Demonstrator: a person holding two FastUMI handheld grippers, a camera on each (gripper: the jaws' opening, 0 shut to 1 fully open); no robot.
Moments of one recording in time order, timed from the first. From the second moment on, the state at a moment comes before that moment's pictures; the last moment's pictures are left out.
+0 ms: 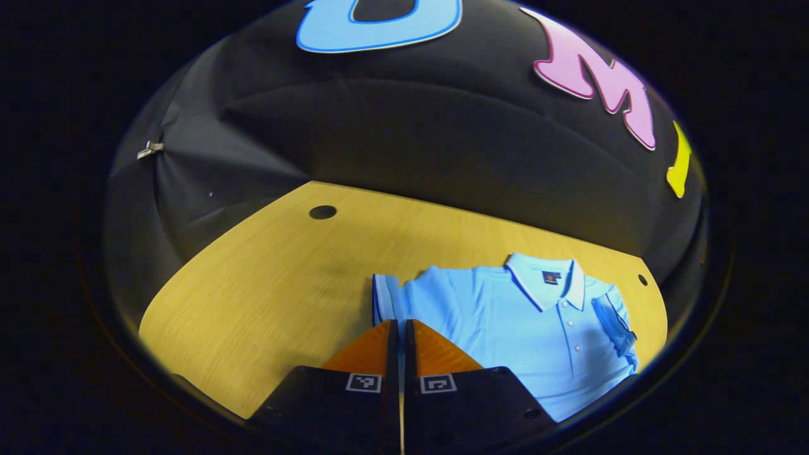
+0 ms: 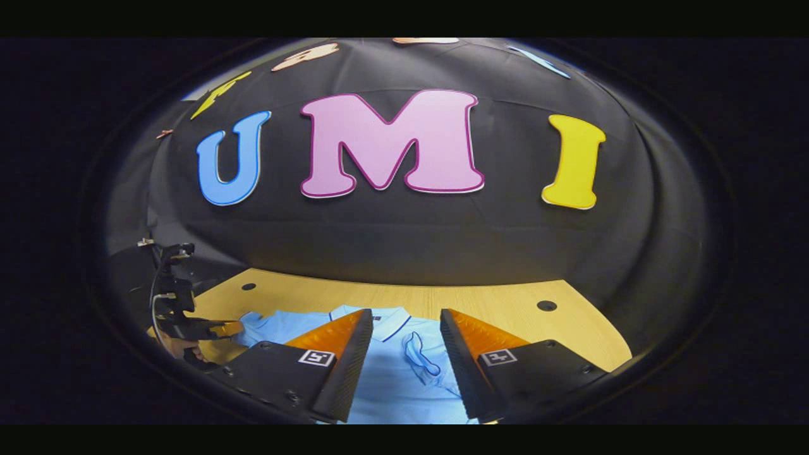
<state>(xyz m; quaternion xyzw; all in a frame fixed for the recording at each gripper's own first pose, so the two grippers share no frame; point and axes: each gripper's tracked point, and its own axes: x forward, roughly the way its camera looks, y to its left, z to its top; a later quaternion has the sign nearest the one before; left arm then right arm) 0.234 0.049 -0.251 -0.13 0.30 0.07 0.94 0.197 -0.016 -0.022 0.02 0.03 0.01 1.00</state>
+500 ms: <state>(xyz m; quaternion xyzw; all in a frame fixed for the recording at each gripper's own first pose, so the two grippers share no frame) 0.248 -0.040 -0.236 -0.06 0.28 -0.04 0.96 0.195 -0.023 -0.035 0.03 0.05 0.00 1.00</state>
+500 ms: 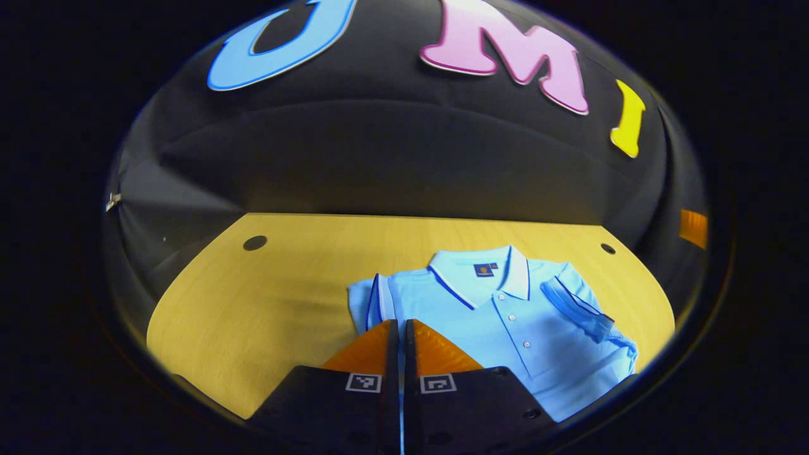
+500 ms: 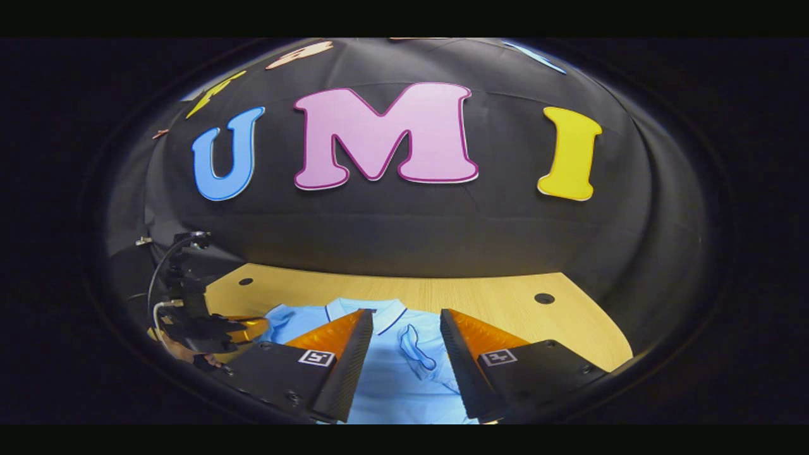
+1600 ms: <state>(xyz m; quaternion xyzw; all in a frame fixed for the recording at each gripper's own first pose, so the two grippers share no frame) 0.203 -0.063 -0.210 -0.05 0.27 -0.08 0.96 0.185 -0.027 -0.051 0.04 0.07 0.00 1.00</state>
